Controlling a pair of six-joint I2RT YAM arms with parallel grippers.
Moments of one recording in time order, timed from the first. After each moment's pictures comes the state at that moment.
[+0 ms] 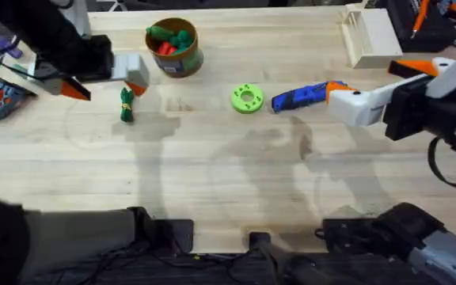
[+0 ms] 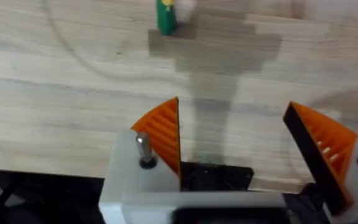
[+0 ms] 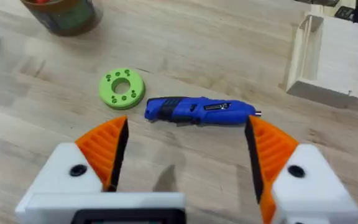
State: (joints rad) left arm 0.17 1.50 1.48 -1.45 -0.02 0.00; right arm 0.44 0.63 0.85 -0.78 0.14 0.08
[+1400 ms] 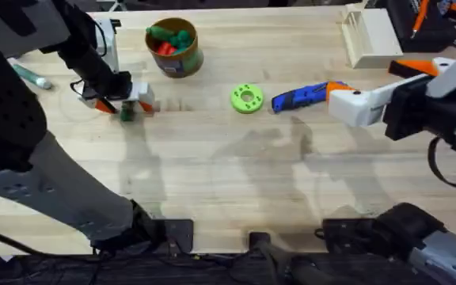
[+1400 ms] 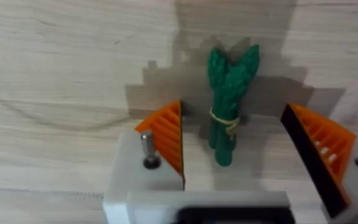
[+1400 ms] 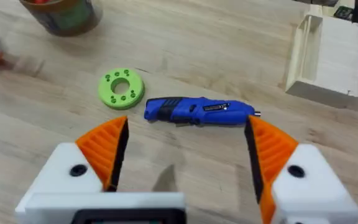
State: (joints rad) left arm 0.30 1.90 1.30 -0.97 0.01 0.18; right arm 0.44 0.63 0.85 -0.78 0.14 0.08
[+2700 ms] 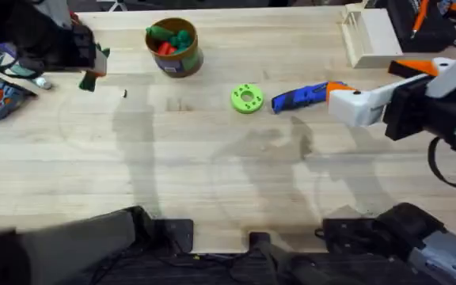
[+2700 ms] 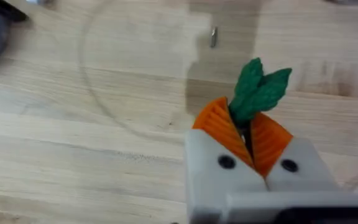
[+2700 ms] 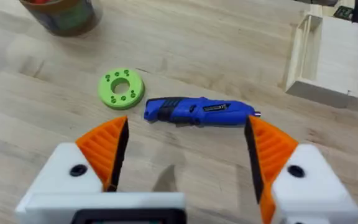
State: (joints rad) left arm 0.27 1.42 1.35 -1.07 -0.02 0.19; right arm 0.44 0.63 0.85 -0.78 0.14 0.08
